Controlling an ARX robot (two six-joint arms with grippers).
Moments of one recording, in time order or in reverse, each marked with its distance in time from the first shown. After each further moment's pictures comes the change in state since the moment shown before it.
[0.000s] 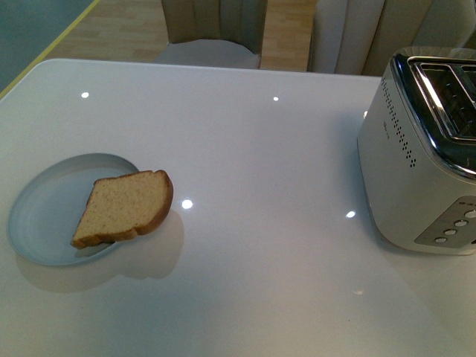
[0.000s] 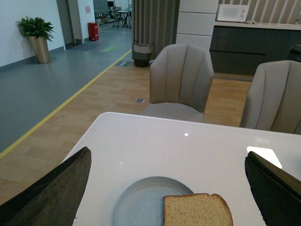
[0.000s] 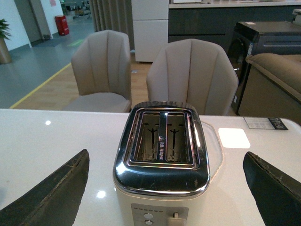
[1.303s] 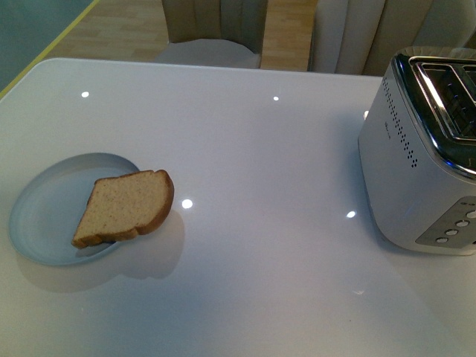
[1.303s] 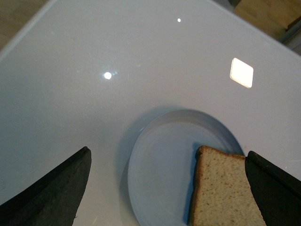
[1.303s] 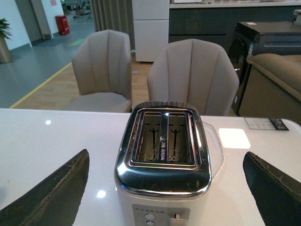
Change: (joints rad) left arm 0.396 1.852 0.588 0.600 0.421 -0.113; right arm 0.000 0.000 0.000 0.000 0.000 0.000
